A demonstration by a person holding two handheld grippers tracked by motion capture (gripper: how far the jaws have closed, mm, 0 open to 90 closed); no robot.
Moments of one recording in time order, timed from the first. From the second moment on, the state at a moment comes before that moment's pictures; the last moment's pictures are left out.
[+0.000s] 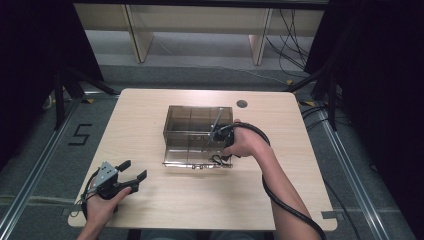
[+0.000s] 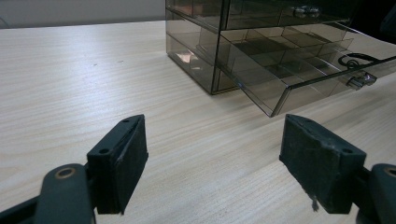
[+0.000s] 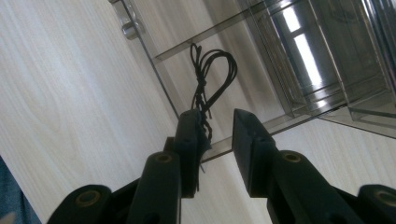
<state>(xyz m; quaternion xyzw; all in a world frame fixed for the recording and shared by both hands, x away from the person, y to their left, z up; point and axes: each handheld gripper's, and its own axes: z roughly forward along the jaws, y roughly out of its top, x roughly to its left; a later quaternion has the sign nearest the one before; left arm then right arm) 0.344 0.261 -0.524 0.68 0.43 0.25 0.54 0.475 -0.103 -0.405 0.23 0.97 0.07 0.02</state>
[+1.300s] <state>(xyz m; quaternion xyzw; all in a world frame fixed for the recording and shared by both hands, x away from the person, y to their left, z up) 0.343 0.260 -0.523 0.68 0.43 0.25 0.53 0.438 -0.161 -0.403 0.28 0.95 0.11 0.02</state>
